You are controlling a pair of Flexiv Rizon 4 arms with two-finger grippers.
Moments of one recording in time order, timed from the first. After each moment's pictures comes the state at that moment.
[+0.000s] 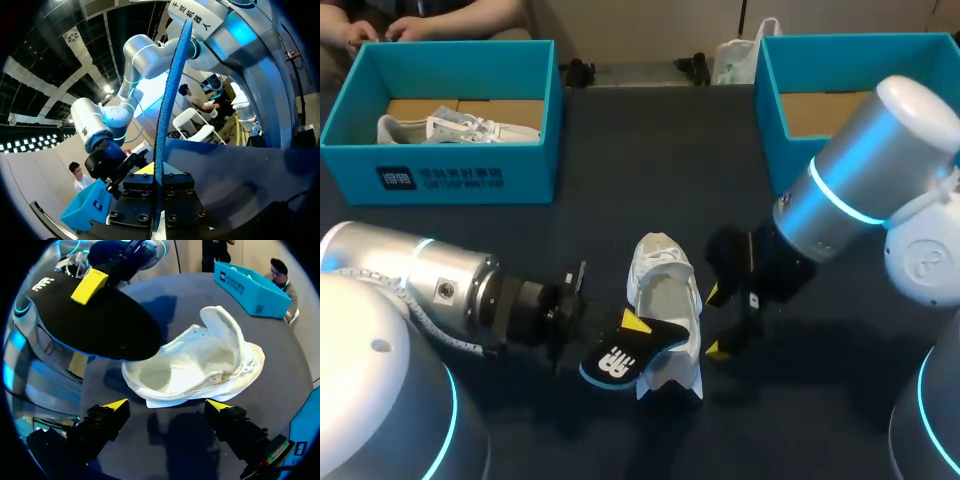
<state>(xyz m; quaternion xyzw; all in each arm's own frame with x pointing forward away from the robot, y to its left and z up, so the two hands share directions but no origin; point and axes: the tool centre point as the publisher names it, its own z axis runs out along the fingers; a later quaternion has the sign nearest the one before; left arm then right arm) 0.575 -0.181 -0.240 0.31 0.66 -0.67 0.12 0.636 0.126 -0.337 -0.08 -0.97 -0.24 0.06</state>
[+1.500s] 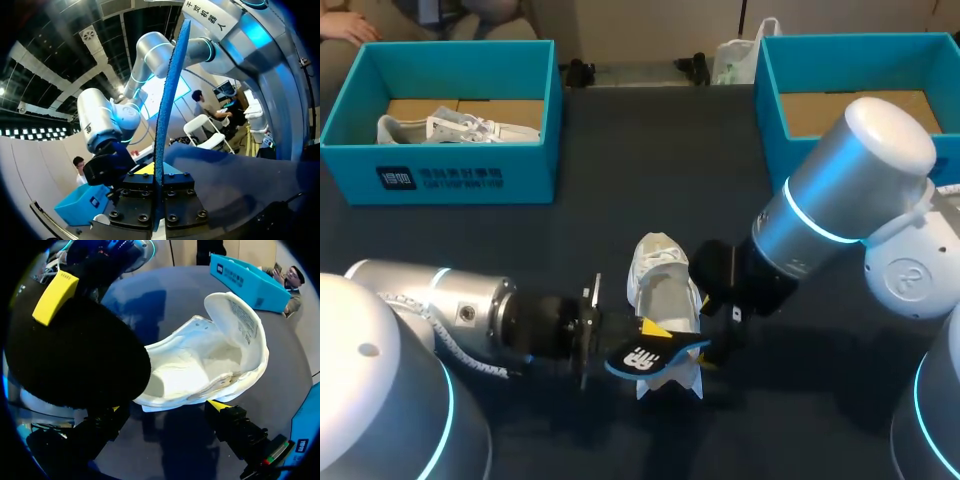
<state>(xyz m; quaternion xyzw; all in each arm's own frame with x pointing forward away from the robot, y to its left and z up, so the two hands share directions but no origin) 0.571 -0.206 -0.249 0.25 0.66 -0.70 0.12 0.636 0.136 -0.357 -0.10 -0.97 -0.21 0.05</state>
